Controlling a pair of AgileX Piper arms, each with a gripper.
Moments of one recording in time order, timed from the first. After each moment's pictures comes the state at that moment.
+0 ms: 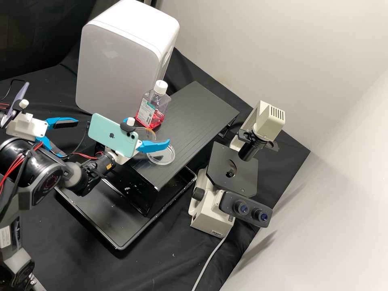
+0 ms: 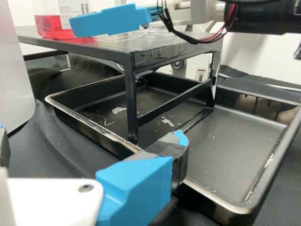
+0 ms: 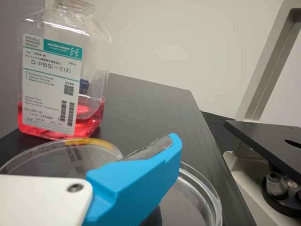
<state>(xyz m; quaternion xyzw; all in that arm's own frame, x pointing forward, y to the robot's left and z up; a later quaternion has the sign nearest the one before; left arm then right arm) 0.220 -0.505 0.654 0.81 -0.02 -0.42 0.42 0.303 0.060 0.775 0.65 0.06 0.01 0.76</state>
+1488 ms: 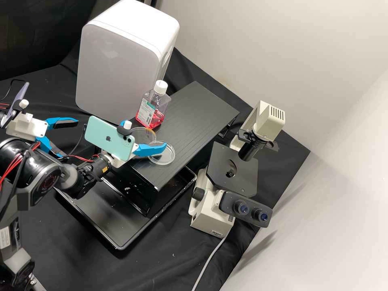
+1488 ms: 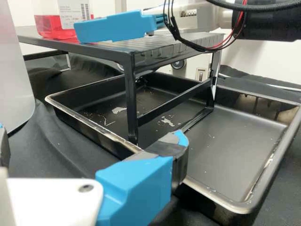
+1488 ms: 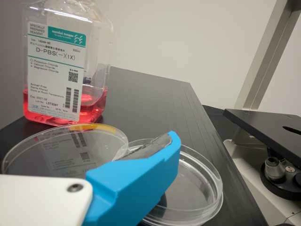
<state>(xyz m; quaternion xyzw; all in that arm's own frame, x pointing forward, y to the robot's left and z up) 0.220 -0.505 0.654 0.81 -0.02 -0.42 0.42 0.295 0.058 0.769 0.65 0.06 0.00 0.76</state>
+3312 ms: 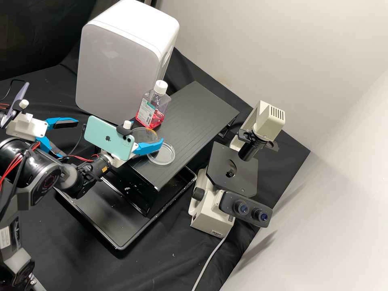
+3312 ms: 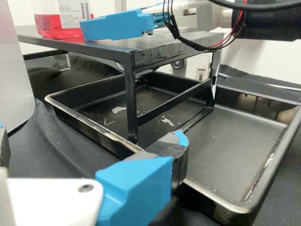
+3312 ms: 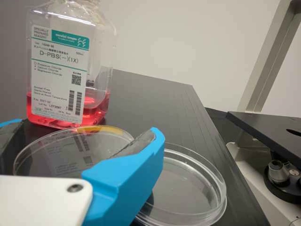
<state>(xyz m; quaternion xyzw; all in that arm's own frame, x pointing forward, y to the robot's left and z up) 0.220 -0.505 0.654 0.81 -0.02 -0.42 0.42 0.295 0.058 0.769 0.65 0.06 0.00 0.76</state>
